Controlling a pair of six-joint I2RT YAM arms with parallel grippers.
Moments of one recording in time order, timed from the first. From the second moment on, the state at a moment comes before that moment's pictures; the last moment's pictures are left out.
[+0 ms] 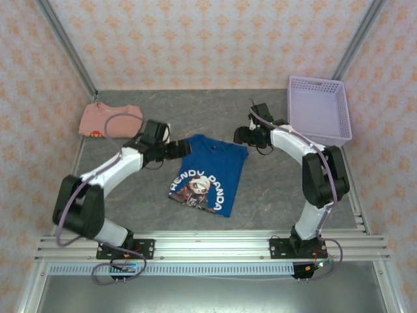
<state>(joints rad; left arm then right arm) -0.28 1.52 0.99 -0.39 0.21 -0.51 0.33 1.78 1.26 -0.52 -0.12 0.44</state>
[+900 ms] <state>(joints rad) -0.24 2.08 1.46 -0.53 0.40 -0.23 0.33 1.90 1.19 -0.41 -0.23 0.55</state>
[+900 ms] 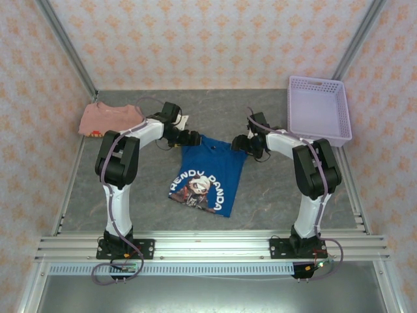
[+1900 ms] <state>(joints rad) -0.24 2.13 1.47 -0.52 0.47 -0.23 0.36 1.94 1.18 -0.30 -0.31 0.62</state>
